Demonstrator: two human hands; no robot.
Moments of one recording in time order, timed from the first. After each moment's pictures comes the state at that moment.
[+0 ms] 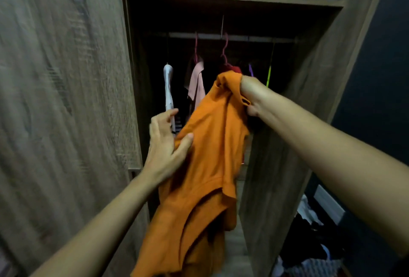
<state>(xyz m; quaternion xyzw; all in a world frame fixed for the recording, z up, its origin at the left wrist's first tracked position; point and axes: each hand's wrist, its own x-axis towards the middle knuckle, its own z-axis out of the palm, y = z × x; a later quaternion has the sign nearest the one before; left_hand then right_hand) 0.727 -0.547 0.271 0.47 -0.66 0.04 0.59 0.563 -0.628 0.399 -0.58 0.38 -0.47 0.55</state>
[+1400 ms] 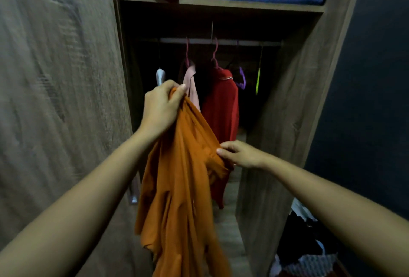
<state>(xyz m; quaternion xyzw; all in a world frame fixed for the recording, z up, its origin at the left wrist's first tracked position) 0.721 -0.566 0.364 0.54 -0.62 0.06 0.56 0.516 -0.628 0.278 -0.86 0.36 -0.20 0.30</state>
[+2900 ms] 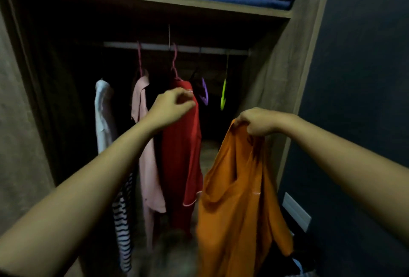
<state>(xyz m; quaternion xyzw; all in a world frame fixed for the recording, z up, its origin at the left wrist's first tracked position) 0.643 -0.751 0.375 0.50 -0.72 -0.09 0.47 0.411 -0.716 0.404 -0.84 0.55 0.02 0.01</state>
